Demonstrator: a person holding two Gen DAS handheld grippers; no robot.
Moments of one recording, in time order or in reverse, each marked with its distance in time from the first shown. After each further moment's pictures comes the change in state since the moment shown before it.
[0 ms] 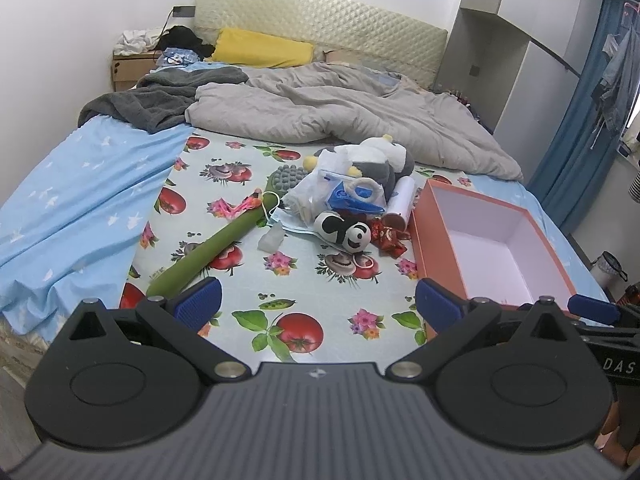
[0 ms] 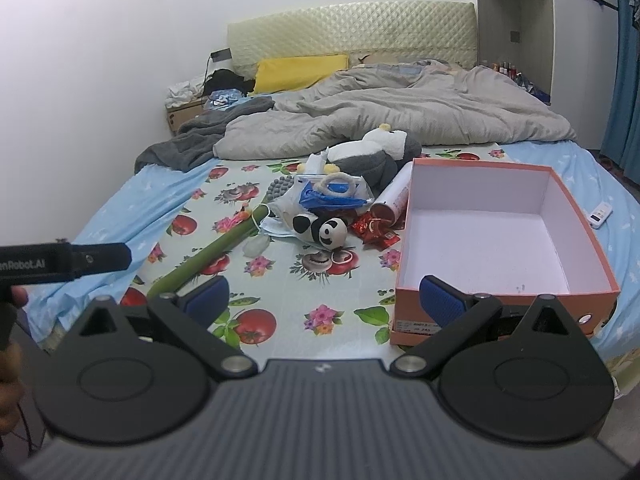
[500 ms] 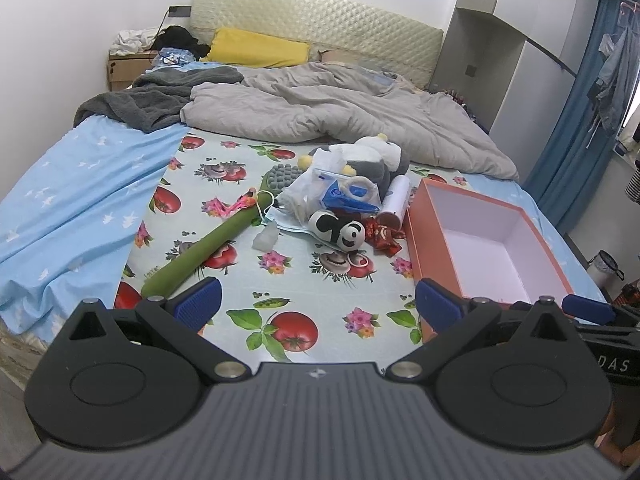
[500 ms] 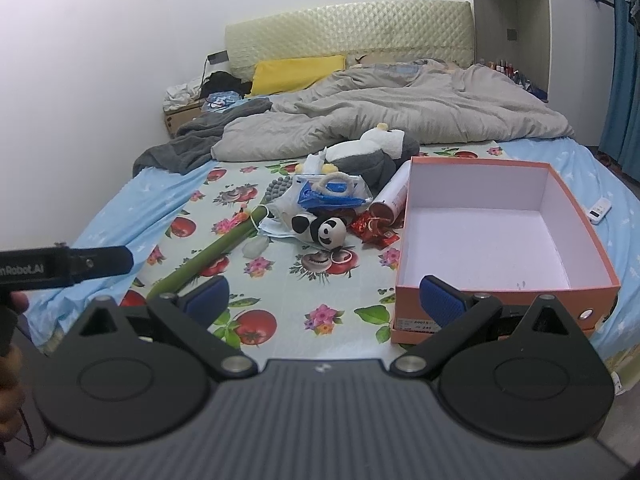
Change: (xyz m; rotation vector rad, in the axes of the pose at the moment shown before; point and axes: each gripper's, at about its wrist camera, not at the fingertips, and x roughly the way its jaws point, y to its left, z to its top) left arm 0.002 -0.006 -0.002 0.004 0.002 -0.007; right arm 0.001 0.003 -0.001 0.003 -0.002 -0.007
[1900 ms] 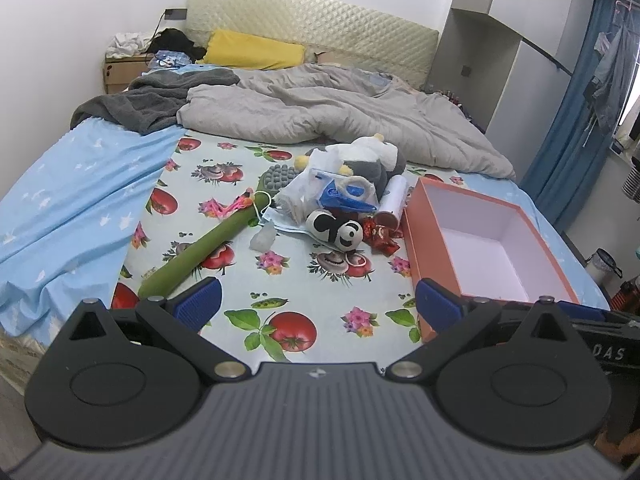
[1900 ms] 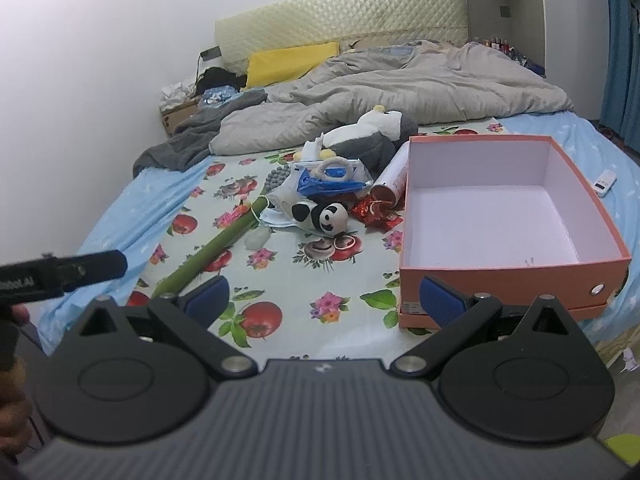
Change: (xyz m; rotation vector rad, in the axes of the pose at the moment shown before) left arm 0.002 0.001 -0.008 0.007 -0.007 -0.018; right arm 0.005 -0.010 -0.005 0.083 0.031 0.023
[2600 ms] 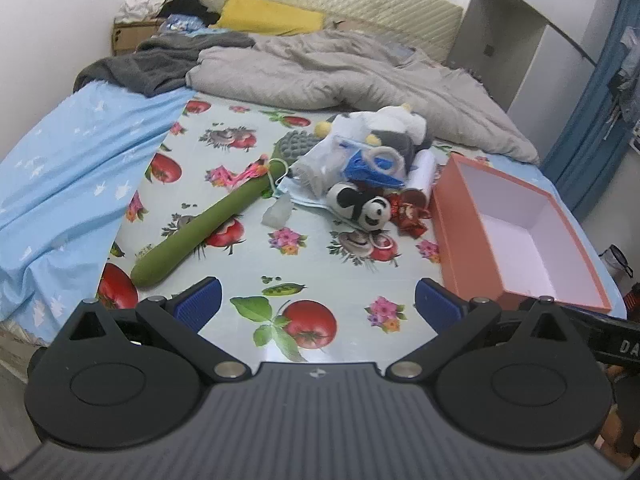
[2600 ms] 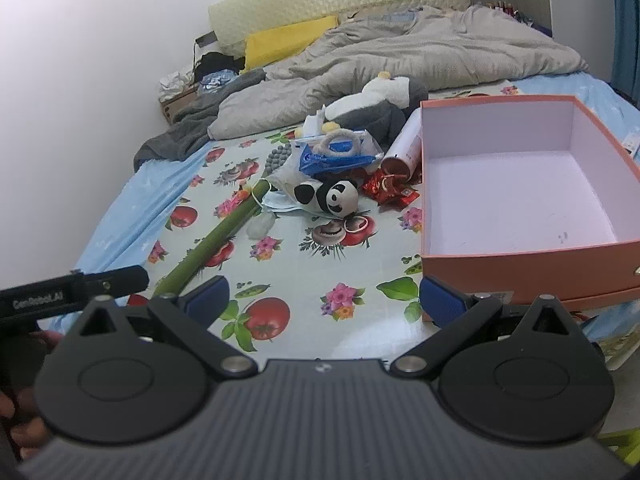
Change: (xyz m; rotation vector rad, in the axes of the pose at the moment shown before) left arm 0.077 0.032 0.003 -0.053 0.102 0.036; right arm 0.061 -0.012 0.003 0.067 0.083 0.049
